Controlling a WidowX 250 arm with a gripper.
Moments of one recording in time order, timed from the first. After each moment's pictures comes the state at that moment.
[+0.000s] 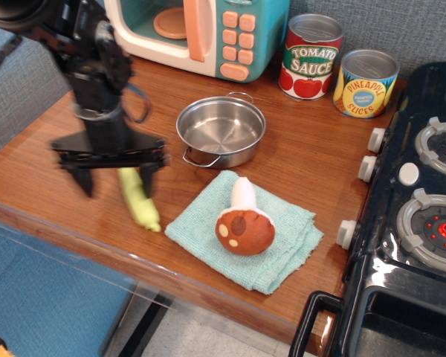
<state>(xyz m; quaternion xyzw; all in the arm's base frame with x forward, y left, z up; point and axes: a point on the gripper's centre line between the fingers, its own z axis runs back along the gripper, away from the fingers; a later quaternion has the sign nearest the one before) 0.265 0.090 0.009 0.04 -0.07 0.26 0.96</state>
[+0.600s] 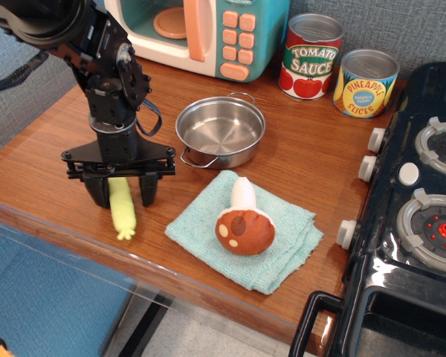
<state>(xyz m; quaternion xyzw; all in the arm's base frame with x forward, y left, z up) 0.270 0.089 0.009 0.04 -0.08 0.27 0.96</state>
